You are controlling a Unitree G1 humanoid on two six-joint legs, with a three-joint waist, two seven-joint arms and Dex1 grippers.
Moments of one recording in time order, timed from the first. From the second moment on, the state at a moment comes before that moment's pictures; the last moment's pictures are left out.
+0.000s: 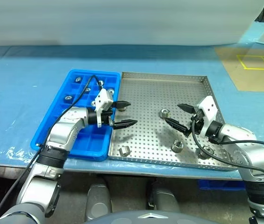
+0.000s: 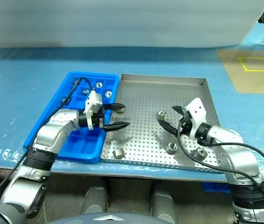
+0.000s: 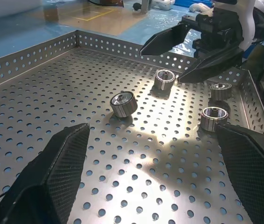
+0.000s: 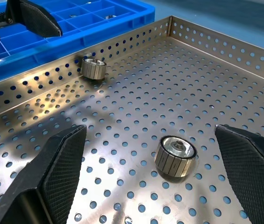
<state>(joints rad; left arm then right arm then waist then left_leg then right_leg) -0.51 0.40 -0.13 0.10 -0.37 0.30 -1.11 -0.14 -0.62 -0.10 -0.33 0.42 0.52 0.72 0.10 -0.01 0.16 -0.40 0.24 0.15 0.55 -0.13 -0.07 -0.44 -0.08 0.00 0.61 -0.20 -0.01</state>
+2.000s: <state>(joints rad) -1.28 0.35 -0.34 1.17 0.18 -0.08 -1.39 -0.06 -0.52 -0.06 -0.41 0.44 0.60 0.60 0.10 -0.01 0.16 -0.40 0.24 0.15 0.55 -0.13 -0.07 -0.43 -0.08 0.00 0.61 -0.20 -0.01</state>
